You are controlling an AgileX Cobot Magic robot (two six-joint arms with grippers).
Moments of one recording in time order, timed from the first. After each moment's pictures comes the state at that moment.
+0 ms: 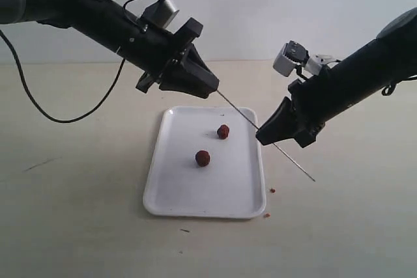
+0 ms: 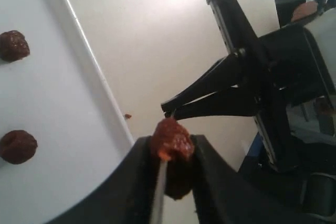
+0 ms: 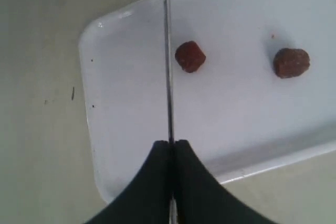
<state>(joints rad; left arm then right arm) -0.37 2.16 -1.74 -1.02 1.21 0.43 -0.02 1.97 -1.20 0.97 1.03 -1.63</state>
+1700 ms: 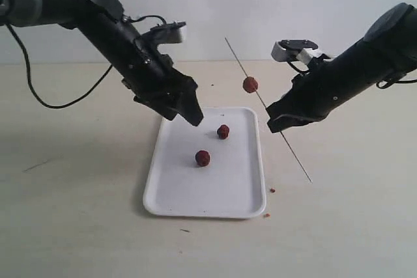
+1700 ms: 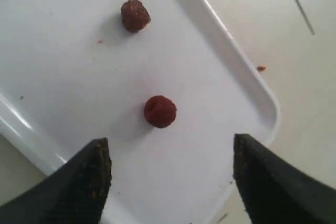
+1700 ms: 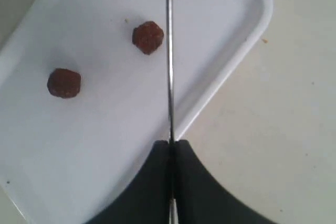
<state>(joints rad) -0.43 2.16 -1.74 -0.56 1.09 0.53 0.02 1.97 -1.22 0.80 0.73 -0.95</state>
